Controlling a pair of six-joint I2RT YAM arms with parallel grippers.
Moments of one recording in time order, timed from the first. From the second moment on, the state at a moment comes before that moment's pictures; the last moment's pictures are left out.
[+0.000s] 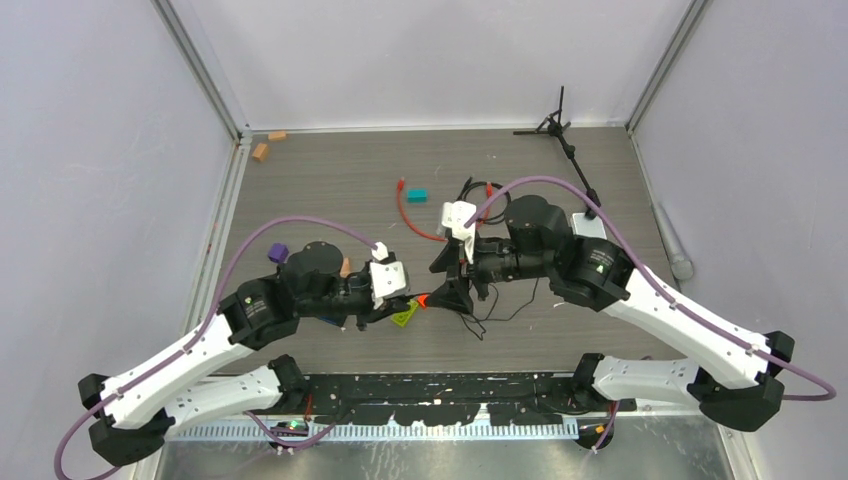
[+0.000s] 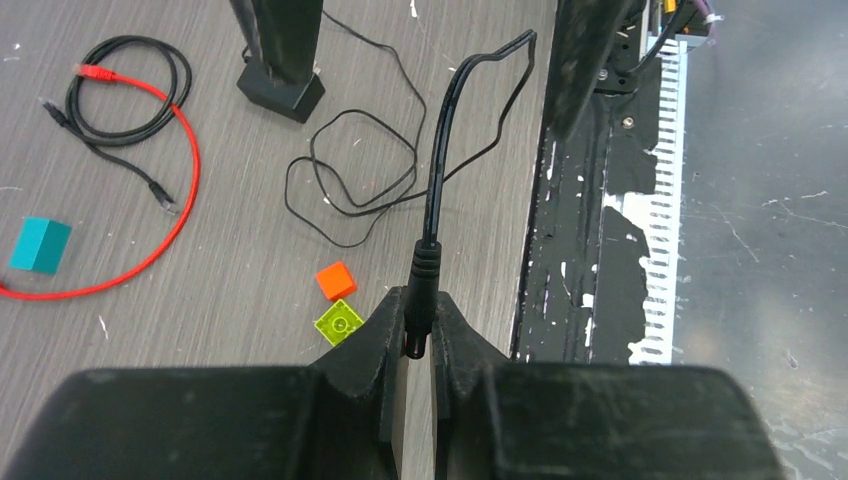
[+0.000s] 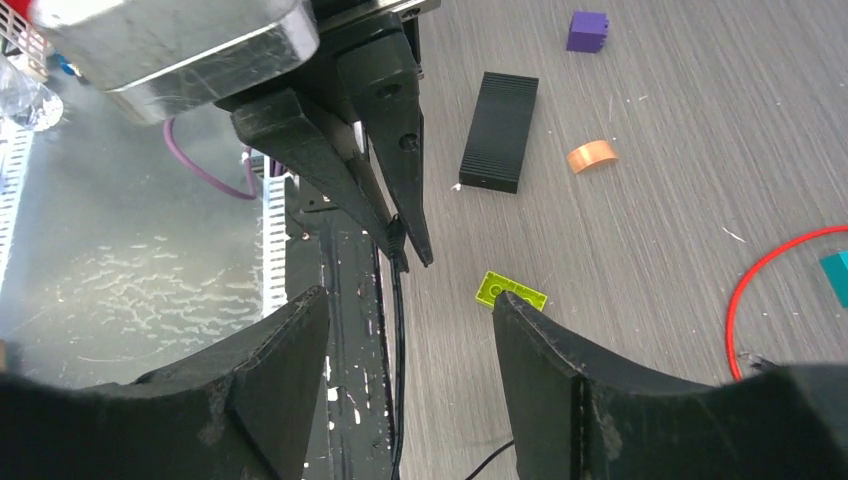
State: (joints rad) left arm -0.99 0.80 0.95 -0.60 0.32 0.24; right arm 0.99 1.07 1.26 -0.56 -0.46 -0.08
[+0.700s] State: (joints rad) left arm -0.99 0.81 0.95 -0.61 0.42 0.23; right arm 1.04 1.20 1.26 -0.52 -0.48 -0.08
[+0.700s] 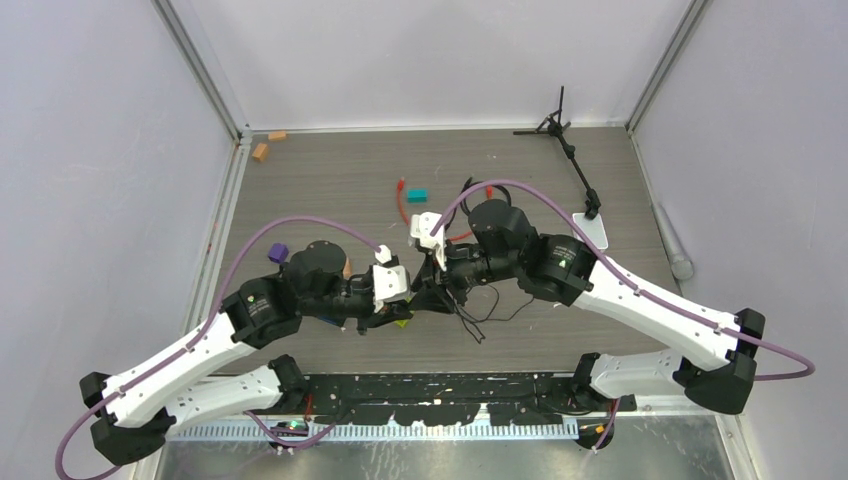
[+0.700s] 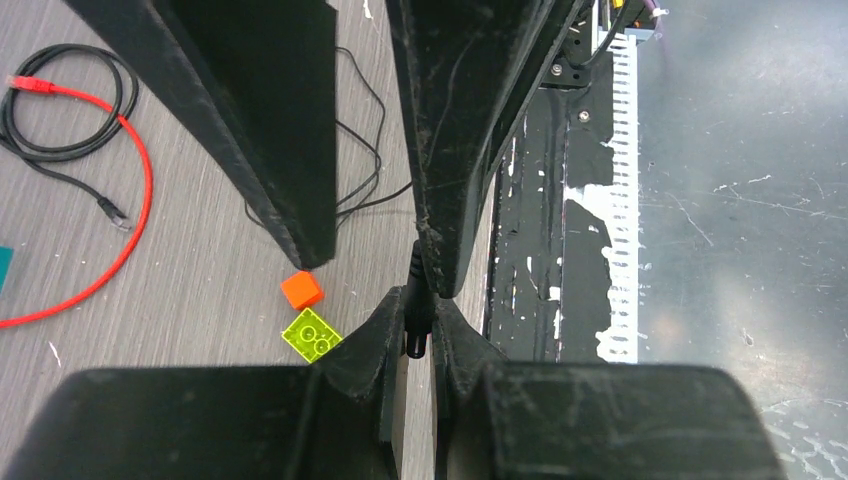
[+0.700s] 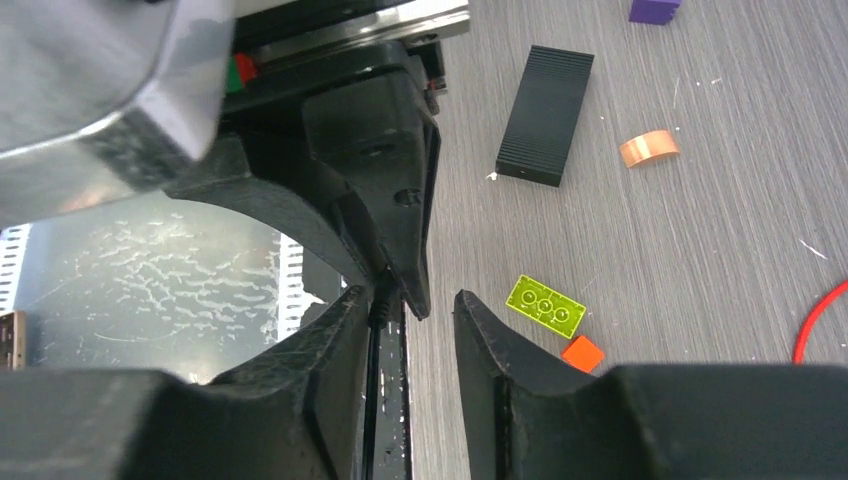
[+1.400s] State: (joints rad) left arm -0.99 0.81 0.95 -0.61 0.40 0.23; right arm 1.04 1.21 1.26 -0.52 -0.52 -0.10
